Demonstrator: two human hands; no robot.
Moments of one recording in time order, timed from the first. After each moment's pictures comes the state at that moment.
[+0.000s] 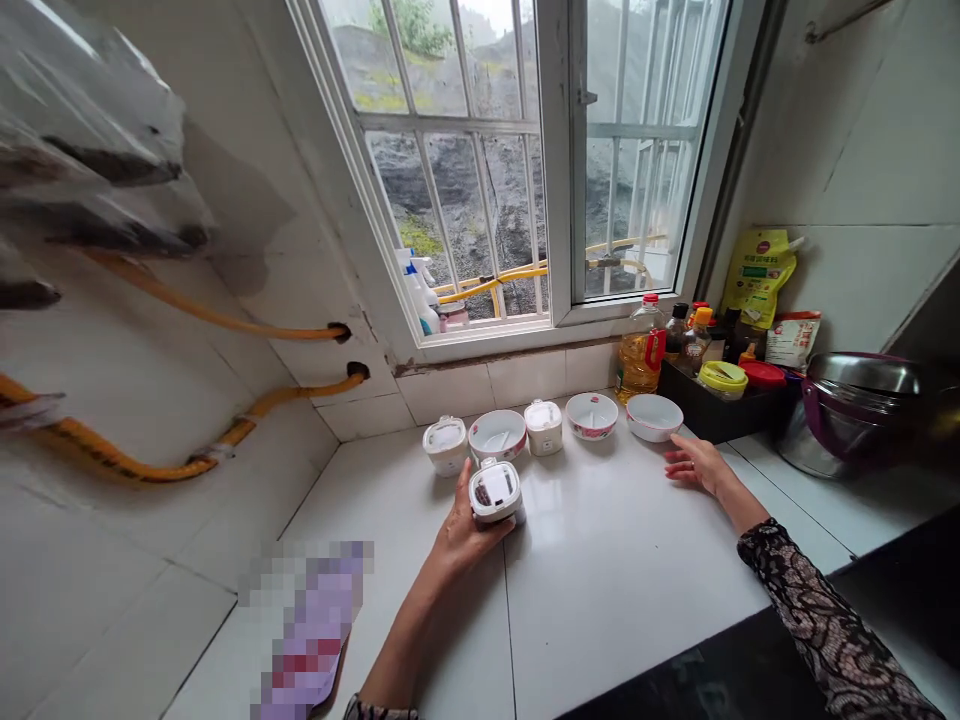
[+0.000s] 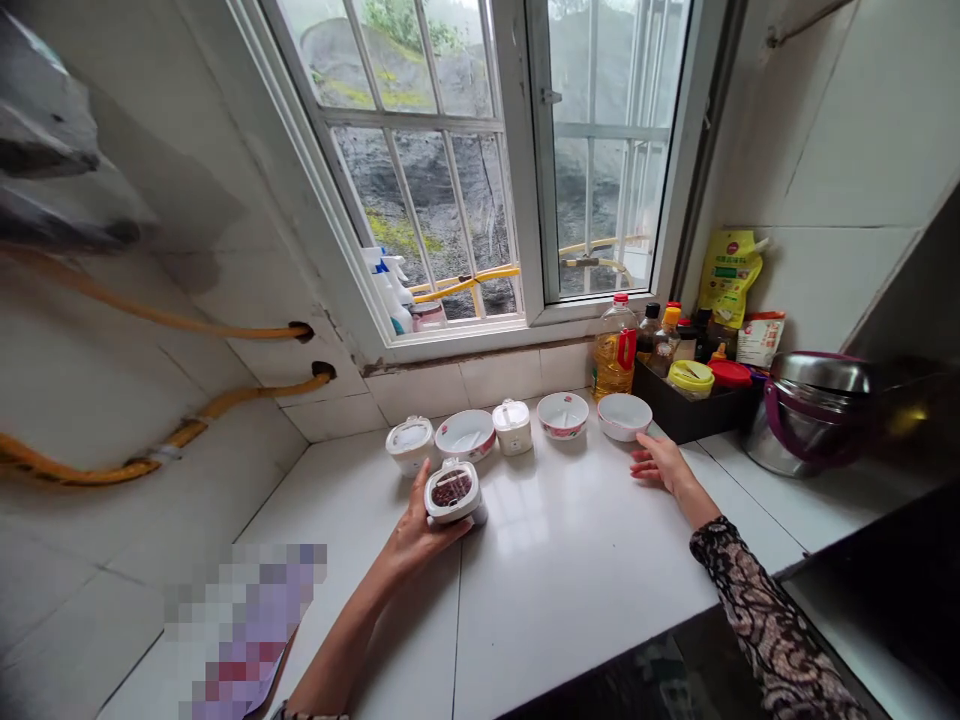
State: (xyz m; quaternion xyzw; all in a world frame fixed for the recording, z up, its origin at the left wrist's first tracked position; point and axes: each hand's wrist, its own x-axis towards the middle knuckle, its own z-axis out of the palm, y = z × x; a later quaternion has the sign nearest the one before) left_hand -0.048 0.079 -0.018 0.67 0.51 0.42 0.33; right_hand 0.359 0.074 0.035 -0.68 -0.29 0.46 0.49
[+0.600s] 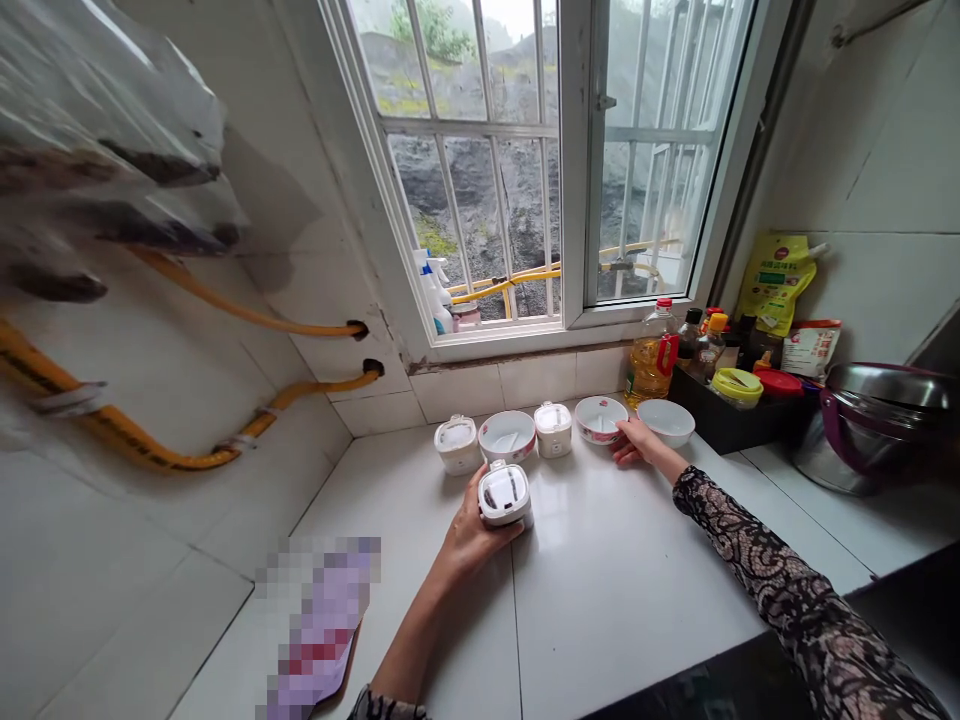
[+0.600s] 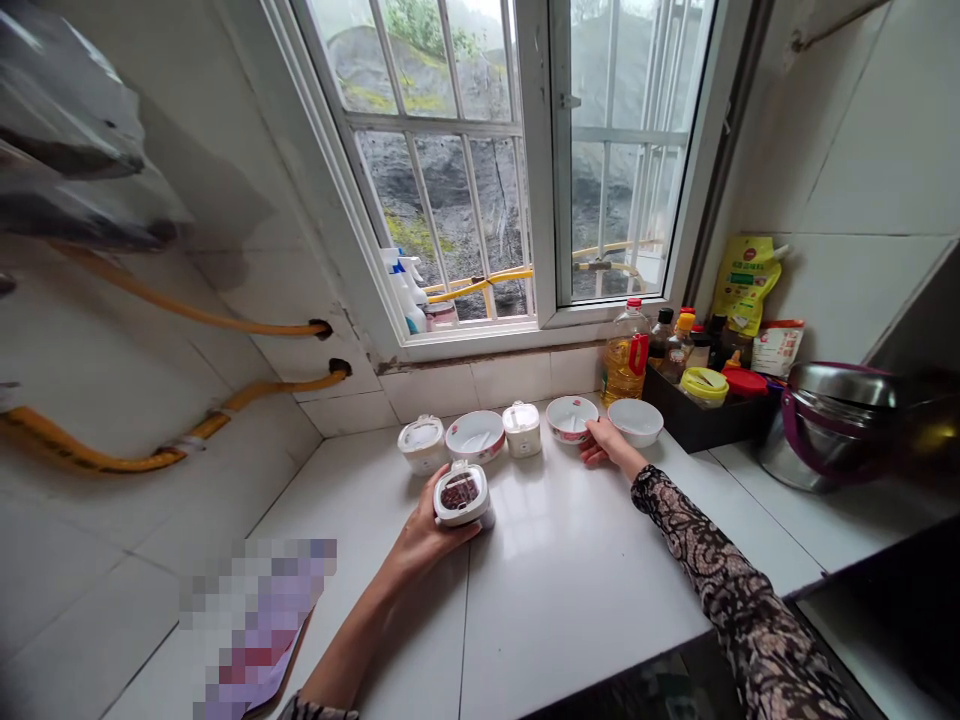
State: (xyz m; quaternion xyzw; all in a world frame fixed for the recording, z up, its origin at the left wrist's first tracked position) left_hand -0.046 0.075 -0.009 0.66 0.52 0.42 0.35; right_hand 0.280 0.157 0.042 -0.68 -0.39 0.50 0.37
